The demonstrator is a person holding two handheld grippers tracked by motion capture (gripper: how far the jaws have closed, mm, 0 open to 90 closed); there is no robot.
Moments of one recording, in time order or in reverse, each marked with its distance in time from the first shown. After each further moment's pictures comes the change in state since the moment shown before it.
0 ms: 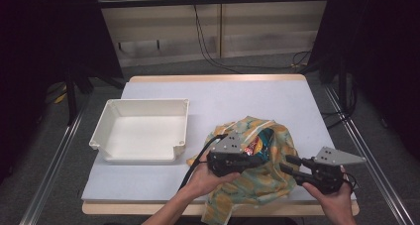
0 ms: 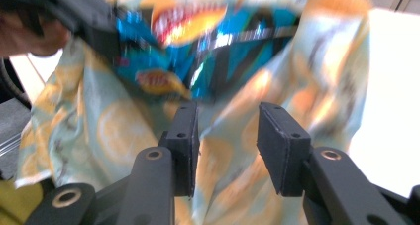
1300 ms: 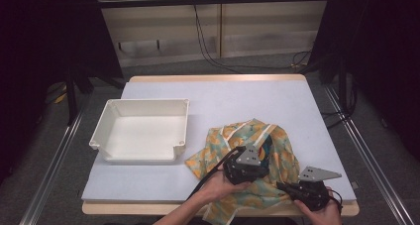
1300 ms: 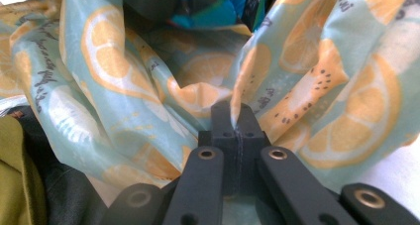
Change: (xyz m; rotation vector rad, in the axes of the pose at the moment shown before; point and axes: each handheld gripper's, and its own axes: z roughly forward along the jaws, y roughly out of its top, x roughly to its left) left arm 0.000 -0.030 0.056 0.160 0.011 0.000; right arm 0.012 -0.065 0.028 0.213 -0.010 0.071
